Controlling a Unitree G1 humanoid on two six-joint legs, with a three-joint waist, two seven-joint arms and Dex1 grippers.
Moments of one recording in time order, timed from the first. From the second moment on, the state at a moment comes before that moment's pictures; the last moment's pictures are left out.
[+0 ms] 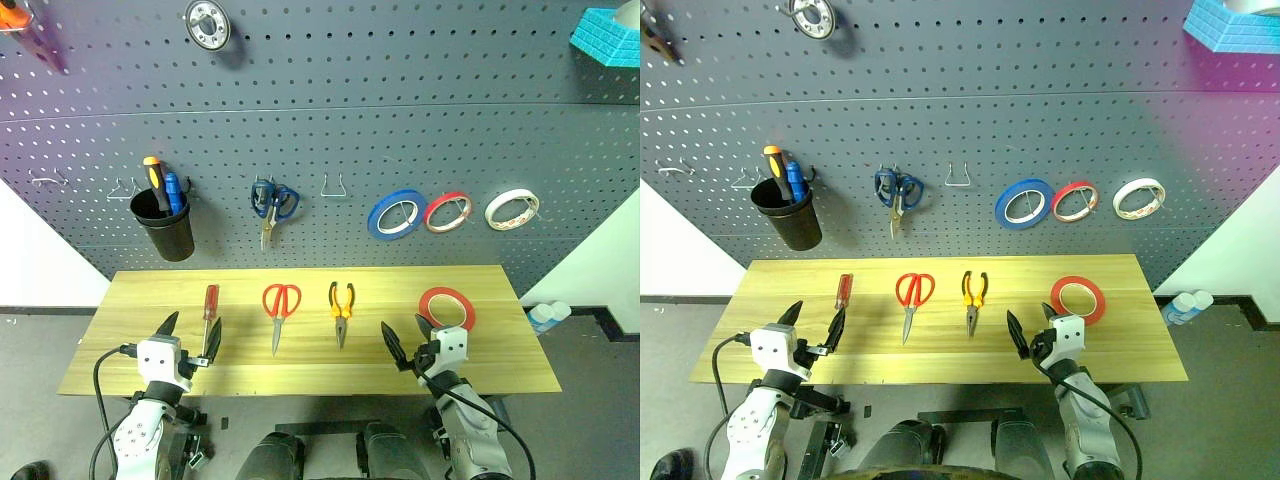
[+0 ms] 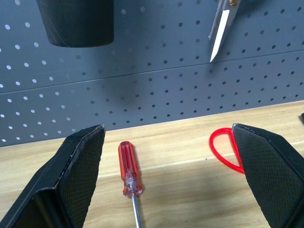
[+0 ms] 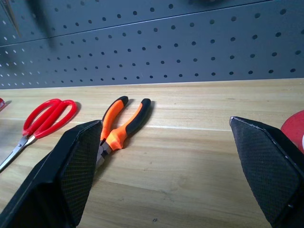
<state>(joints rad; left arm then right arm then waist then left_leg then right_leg) 0.19 0.22 0.21 0.34 -0.21 -0.55 -0.40 0.09 -0.10 -0.08 0.42 0.24 -0.36 0.52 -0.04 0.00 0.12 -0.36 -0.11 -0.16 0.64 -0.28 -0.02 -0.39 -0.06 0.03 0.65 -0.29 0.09</state>
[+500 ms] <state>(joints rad) 0.19 0.23 0.21 0.34 -0.21 -0.56 -0.41 0.05 -0.13 -0.13 0.41 0.25 -0.34 0.48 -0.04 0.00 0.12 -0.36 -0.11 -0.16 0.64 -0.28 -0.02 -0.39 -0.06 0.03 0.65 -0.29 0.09</state>
